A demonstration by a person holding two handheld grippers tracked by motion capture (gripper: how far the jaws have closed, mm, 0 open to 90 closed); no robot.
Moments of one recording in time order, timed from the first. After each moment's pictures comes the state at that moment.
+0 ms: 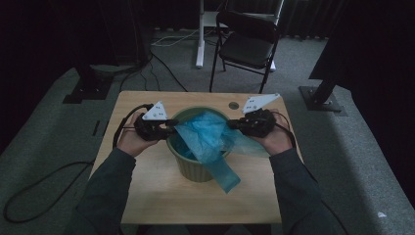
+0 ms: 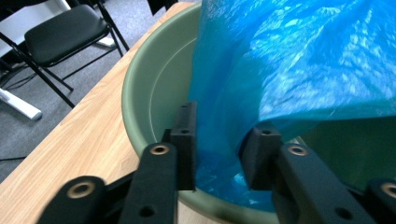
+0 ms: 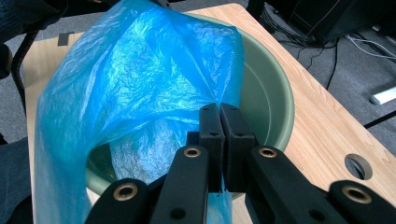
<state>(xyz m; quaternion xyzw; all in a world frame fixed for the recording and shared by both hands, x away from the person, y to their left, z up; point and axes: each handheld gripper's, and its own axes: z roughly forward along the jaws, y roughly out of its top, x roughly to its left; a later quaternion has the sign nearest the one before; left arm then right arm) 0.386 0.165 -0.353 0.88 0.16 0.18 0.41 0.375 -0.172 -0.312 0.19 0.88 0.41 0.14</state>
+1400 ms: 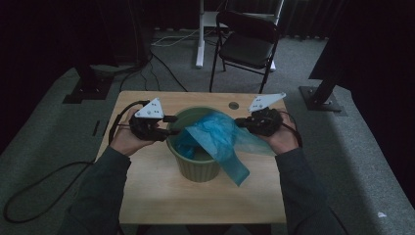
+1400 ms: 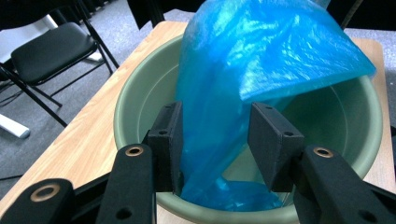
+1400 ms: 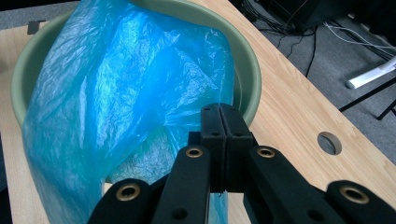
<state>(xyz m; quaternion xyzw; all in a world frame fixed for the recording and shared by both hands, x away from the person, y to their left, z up) 0.370 0.168 -0.322 0.88 0.13 0.17 0.43 0.378 -0.189 -0.312 0.21 0.88 0.39 0.17</state>
